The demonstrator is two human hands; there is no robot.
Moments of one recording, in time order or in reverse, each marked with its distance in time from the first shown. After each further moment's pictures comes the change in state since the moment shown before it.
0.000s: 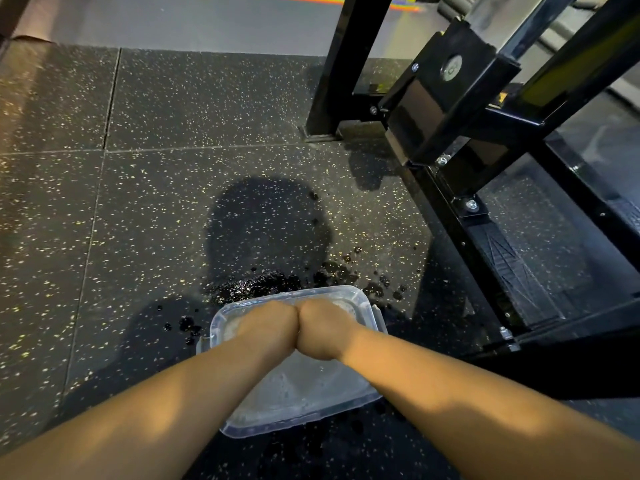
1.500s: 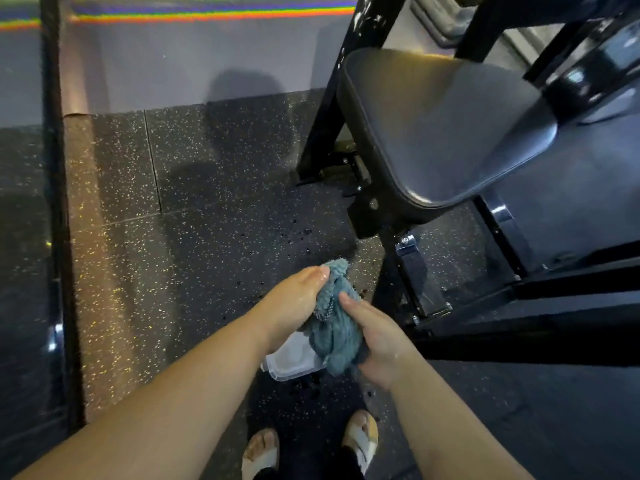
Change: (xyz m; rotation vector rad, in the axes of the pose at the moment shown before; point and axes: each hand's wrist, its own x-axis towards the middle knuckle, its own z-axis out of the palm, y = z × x) left_hand -0.263 0.030 -0.347 -1.318 -0.178 0.091; right_hand -0.258 -0.133 -0.292 1.975 0.101 0.418
